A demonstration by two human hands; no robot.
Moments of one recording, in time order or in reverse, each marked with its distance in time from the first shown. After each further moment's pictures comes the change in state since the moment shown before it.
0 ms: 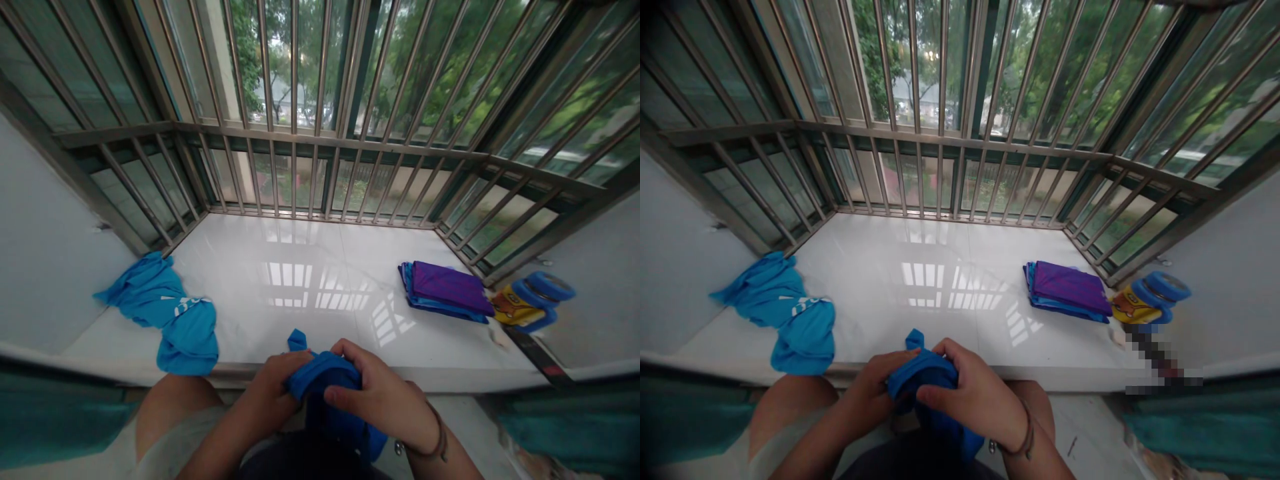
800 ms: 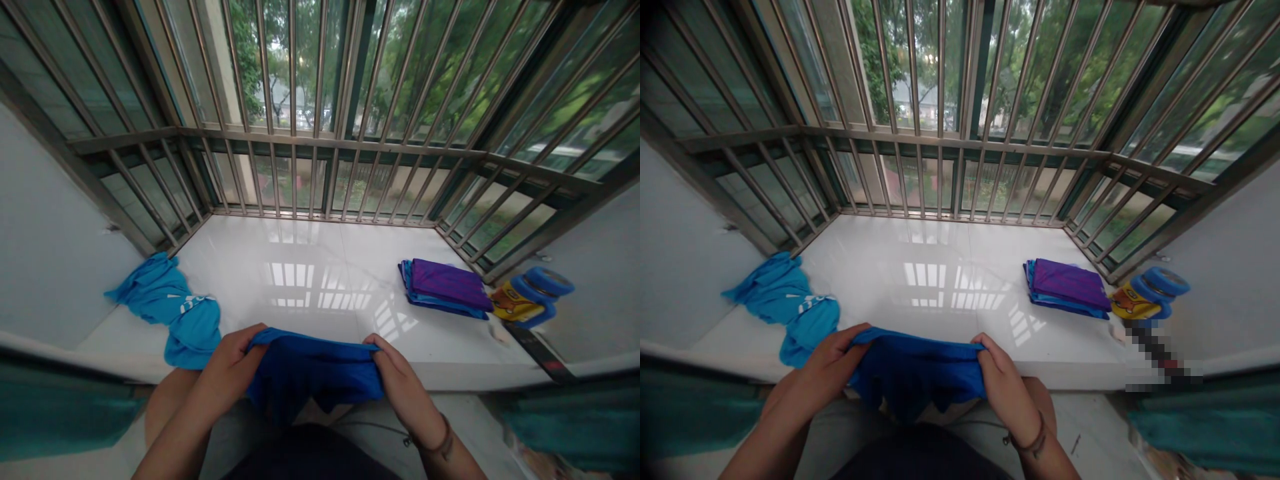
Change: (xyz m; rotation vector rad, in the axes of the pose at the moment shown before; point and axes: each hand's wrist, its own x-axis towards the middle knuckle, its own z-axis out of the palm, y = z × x) left_hand -0.021 0.028 -0.072 0.057 0.290 -0.161; right_hand -0.019 0.065 -0.016 -0.191 0.475 0.049
